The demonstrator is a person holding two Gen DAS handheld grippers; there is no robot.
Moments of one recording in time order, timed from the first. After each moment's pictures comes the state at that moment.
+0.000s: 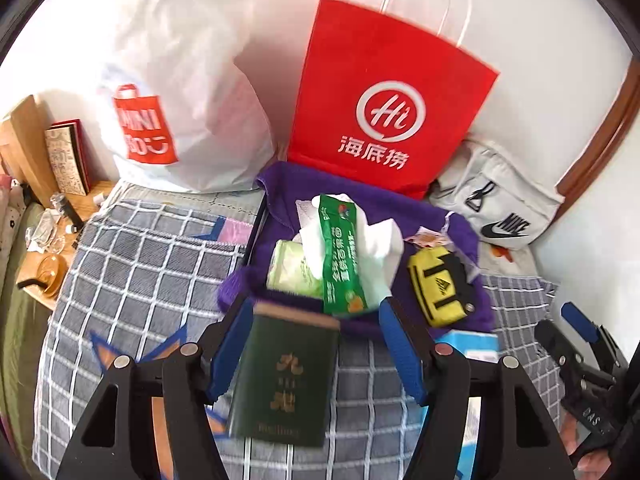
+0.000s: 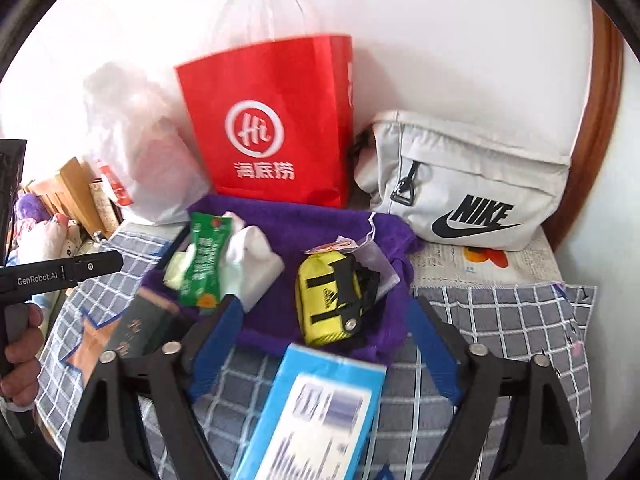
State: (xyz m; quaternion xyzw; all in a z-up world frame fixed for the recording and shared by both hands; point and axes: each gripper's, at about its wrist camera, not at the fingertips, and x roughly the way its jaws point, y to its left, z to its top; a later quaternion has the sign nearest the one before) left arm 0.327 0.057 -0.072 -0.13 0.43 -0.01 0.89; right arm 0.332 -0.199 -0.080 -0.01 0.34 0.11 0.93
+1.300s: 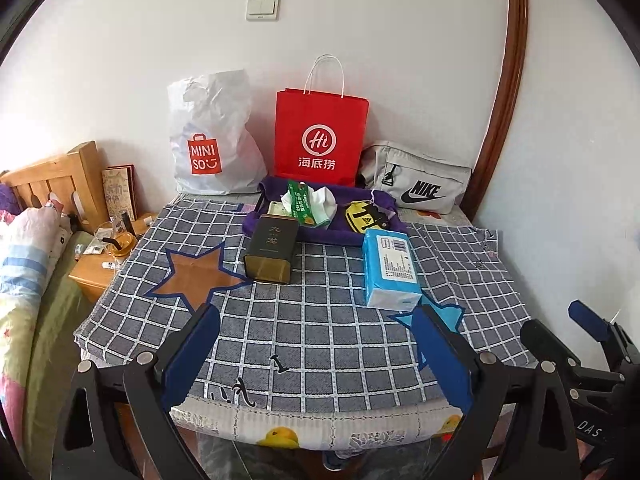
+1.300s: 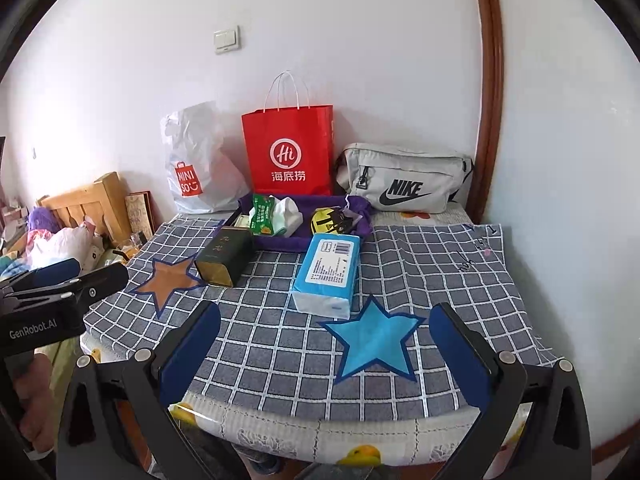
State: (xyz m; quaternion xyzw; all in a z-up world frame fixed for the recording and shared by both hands) left arm 0.004 -0.008 -0.021 -0.06 0.31 -0.01 0.95; right arm -0.008 -0.221 -0.054 0.01 0.25 0.06 0.97
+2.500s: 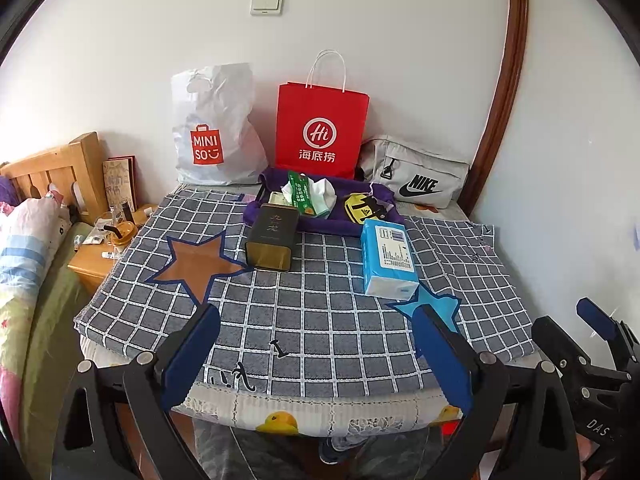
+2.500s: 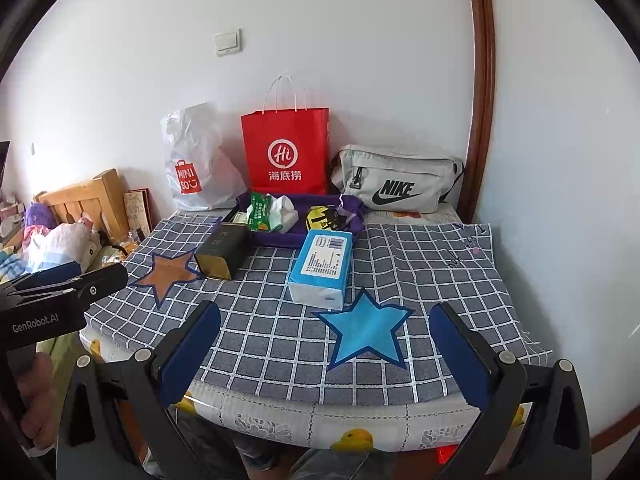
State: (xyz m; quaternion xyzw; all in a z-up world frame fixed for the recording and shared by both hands) left arm -0.008 -0.003 -0.030 -0.06 0.32 -0.01 0.95; right arm -0.030 -0.221 -0.050 0.00 0.25 0.05 0.97
